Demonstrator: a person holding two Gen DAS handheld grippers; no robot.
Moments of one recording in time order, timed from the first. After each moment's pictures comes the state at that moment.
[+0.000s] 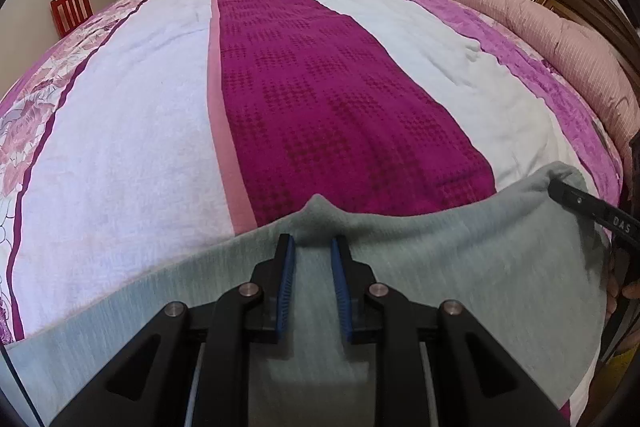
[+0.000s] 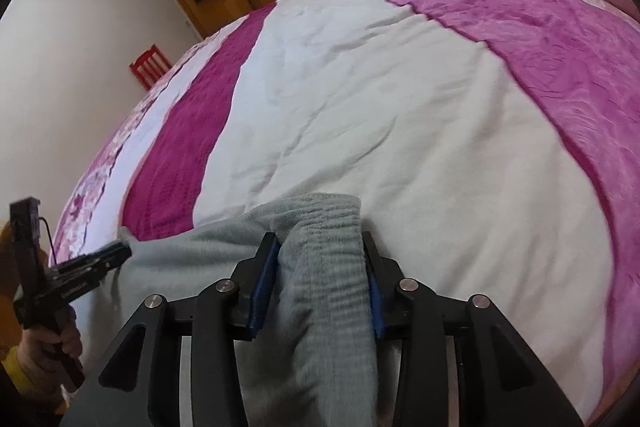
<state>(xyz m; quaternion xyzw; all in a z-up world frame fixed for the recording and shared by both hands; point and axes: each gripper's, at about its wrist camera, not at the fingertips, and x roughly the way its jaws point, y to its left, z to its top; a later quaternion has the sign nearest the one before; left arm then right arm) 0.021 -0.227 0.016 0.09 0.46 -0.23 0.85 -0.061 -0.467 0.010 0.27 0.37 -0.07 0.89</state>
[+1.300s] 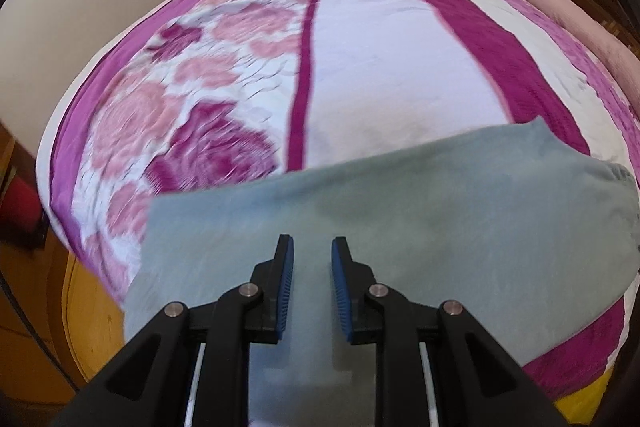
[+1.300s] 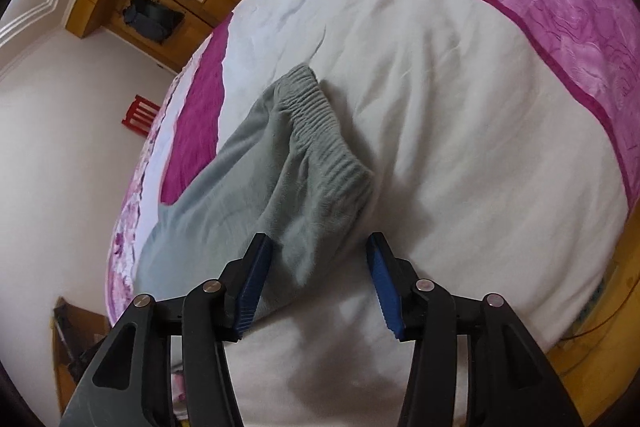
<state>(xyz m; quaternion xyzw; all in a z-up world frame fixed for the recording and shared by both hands) -0.049 -0.013 0.052 0.06 0.50 -0.02 0.87 -0.151 -0.432 -0.010 0.42 0.37 -0.09 0.82</state>
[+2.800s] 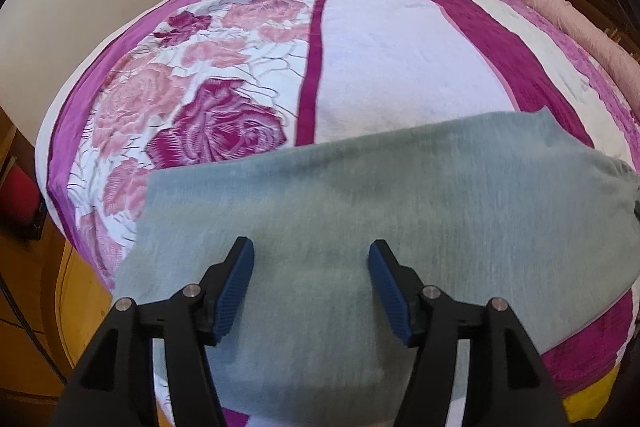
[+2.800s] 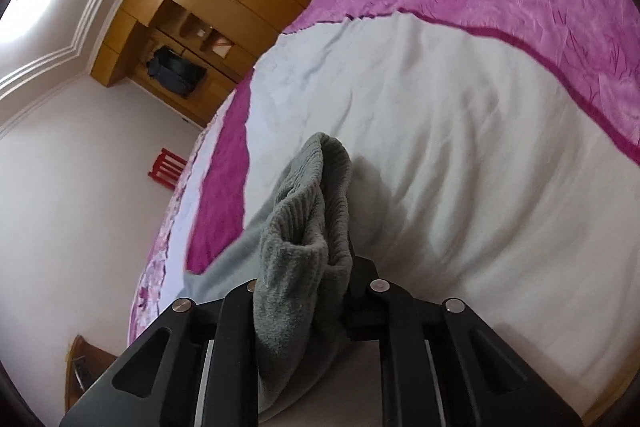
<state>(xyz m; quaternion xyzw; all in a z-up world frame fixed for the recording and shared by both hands) -0.056 -0.007 0.039 0.05 0.49 -0.01 0.87 -0.132 -0.446 -0.002 0.45 0.25 -0.09 0.85</state>
